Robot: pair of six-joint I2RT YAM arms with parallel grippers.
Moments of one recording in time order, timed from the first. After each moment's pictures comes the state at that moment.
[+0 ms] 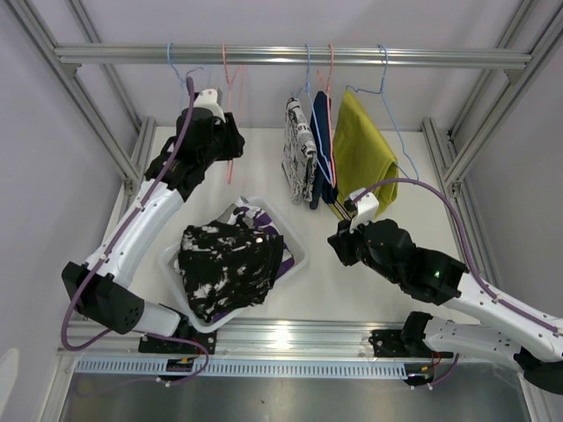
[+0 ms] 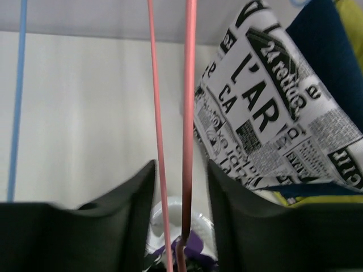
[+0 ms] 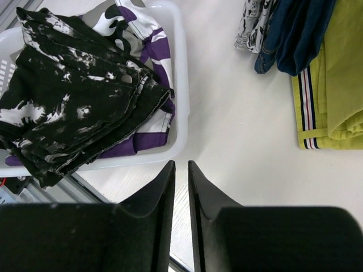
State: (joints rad) left arm -0.40 1.42 1.50 -0.44 -0.13 -0.34; right arm 1.04 0.84 0.93 -0.53 0.34 0.33
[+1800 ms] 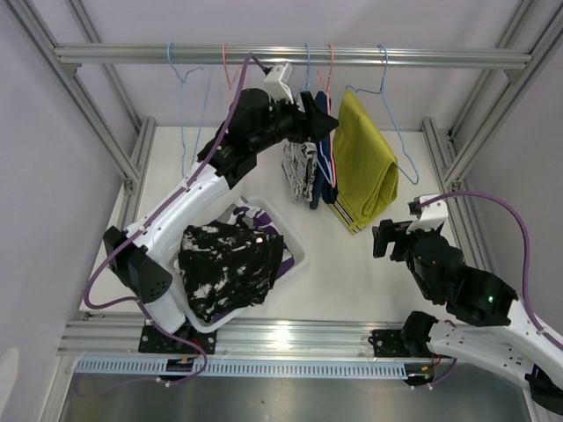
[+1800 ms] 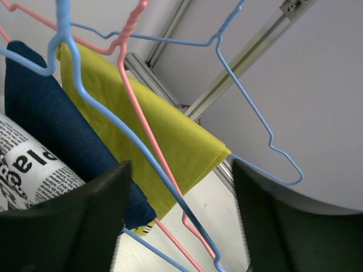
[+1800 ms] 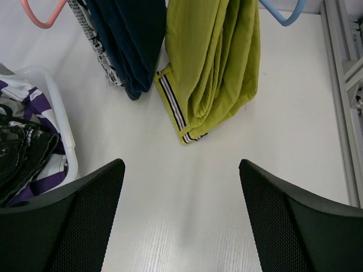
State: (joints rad) left arm -0.67 1.69 1.81 -0.20 0.18 -0.52; right arm 1.01 0.58 0.93 -0.73 0.78 0.32
